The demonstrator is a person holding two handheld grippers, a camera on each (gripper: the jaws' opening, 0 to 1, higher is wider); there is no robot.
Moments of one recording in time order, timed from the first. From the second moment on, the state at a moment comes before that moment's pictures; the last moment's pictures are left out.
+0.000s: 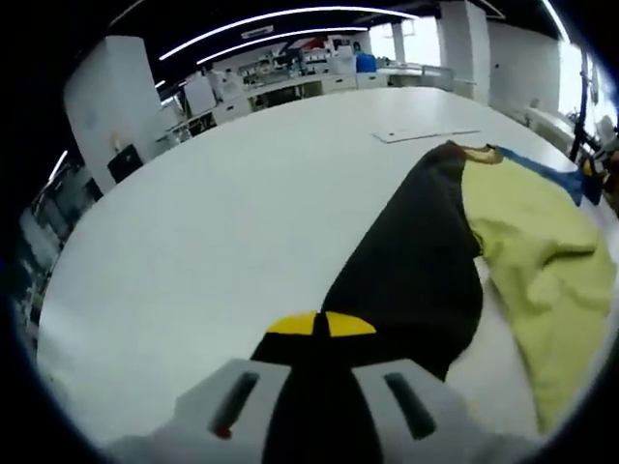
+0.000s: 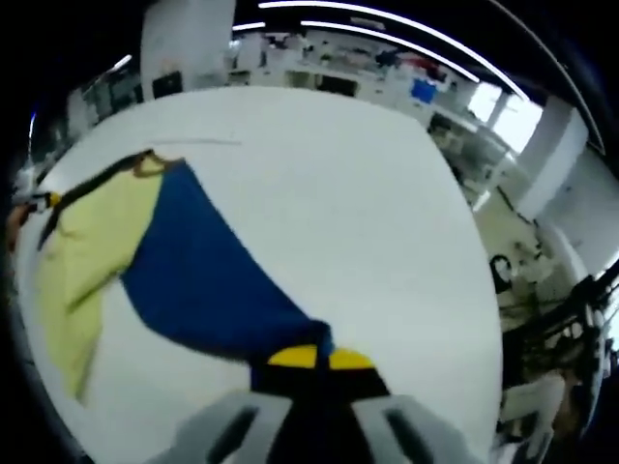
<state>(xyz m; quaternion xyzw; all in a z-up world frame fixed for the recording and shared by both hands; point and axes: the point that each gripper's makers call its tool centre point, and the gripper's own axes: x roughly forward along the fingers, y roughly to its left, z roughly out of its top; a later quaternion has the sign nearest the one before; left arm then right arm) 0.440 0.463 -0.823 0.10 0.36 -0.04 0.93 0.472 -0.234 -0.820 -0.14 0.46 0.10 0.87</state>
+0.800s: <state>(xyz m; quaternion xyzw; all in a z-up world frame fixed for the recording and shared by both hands) 0.454 0.495 -0.834 0.15 0.39 -0.03 0.91 0.541 -0.259 -0.832 -0.22 0.48 0.10 0.84</state>
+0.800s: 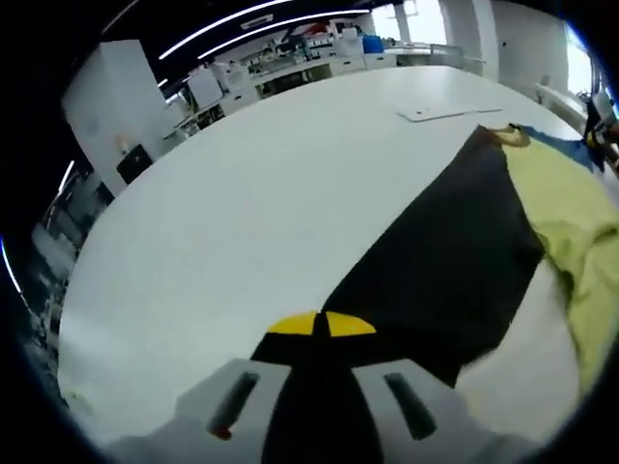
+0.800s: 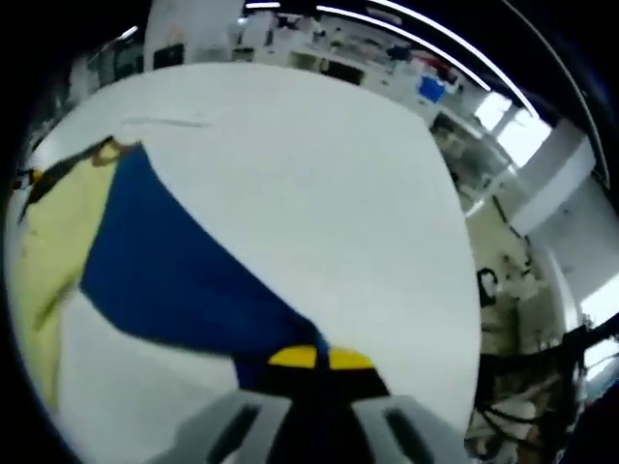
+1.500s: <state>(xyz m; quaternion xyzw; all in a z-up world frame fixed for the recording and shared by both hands) 0.448 0.502 -0.822 0.11 0.37 0.00 0.92 0.533 -0.266 -0.826 -0.21 0.49 0.09 0.84</state>
